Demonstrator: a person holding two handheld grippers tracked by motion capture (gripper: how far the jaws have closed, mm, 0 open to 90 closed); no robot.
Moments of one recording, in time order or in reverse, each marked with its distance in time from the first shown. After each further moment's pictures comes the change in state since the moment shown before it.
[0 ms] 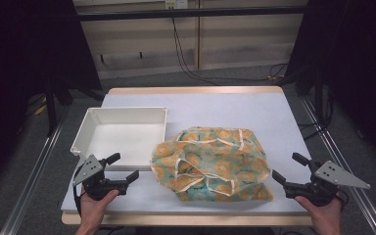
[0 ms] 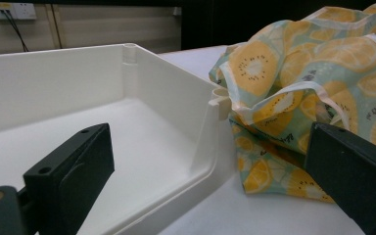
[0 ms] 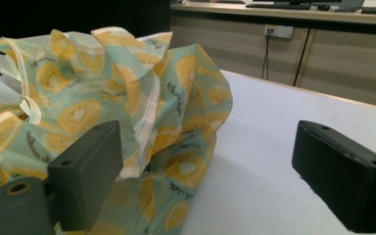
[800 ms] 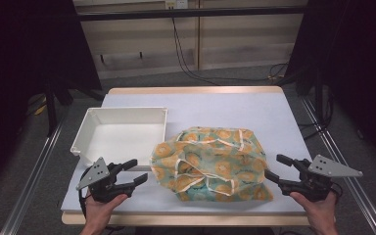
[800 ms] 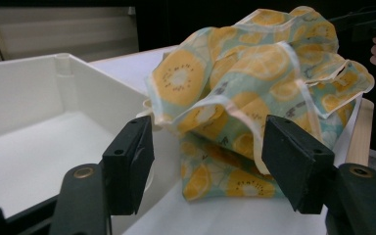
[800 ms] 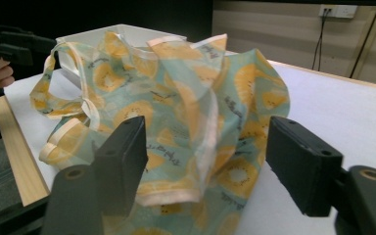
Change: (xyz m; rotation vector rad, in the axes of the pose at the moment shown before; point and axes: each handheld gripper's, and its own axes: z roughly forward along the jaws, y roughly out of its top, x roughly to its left) left arm -0.026 0.015 0.001 -0.004 -0.176 0.040; right arm 0.008 0.019 0.011 0.070 0.188 0.025
